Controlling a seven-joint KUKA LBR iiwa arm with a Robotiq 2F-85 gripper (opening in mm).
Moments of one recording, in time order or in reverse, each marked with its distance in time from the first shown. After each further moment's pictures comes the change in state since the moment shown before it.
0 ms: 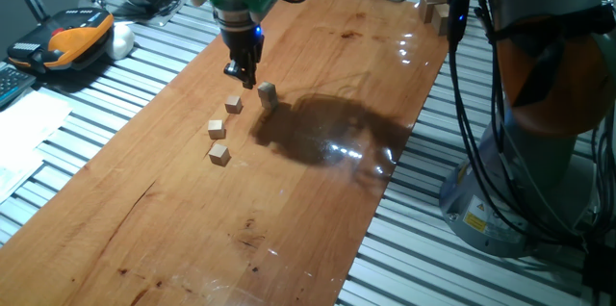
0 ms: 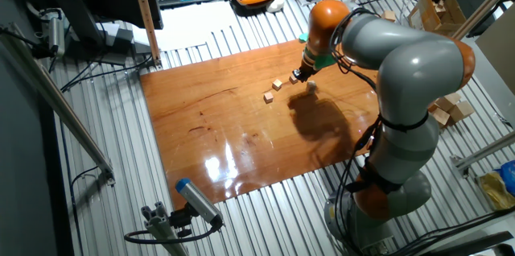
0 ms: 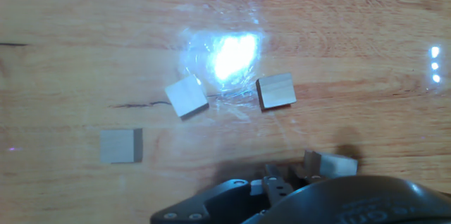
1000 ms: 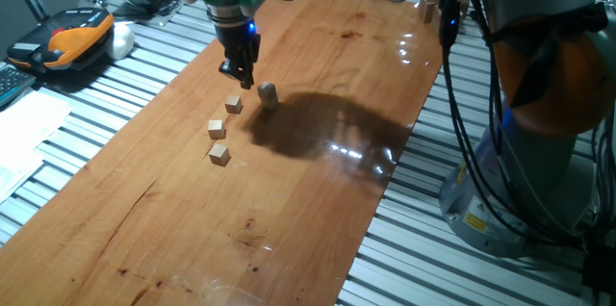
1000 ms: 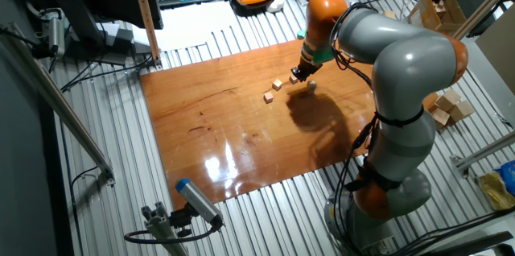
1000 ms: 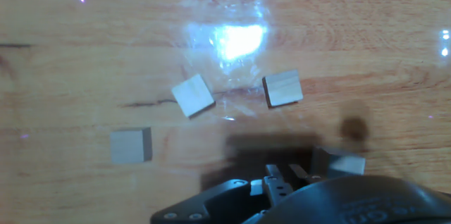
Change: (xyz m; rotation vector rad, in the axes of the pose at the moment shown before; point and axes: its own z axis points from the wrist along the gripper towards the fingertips) arm -0.011 0.006 -0.005 -0.019 0.070 0.017
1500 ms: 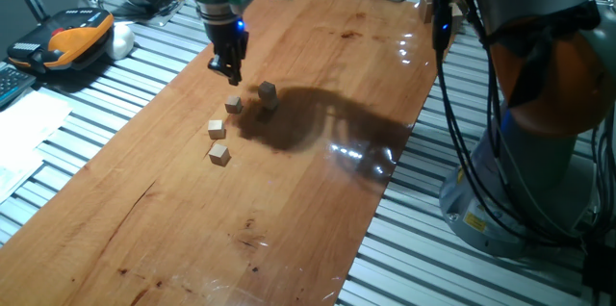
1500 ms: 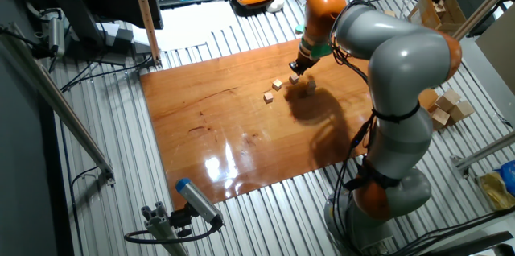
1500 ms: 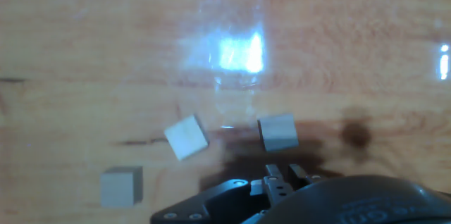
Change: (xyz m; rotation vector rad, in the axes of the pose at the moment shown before) arm -0.036 -0.006 0.008 0.006 -0.023 -0.021
